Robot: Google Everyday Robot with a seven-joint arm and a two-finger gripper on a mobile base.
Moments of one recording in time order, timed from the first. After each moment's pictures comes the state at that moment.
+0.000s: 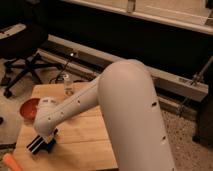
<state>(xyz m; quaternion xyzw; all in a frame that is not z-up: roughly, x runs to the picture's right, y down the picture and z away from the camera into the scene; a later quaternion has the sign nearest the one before) -0.337 0.237 0.750 -0.19 -0.31 -0.34 0.87</state>
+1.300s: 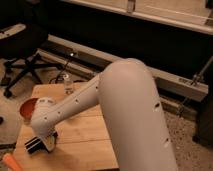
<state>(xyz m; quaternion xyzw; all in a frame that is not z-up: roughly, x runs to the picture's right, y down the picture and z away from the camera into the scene) -0.322 0.235 0.728 -0.24 -0.29 -0.29 0.88</state>
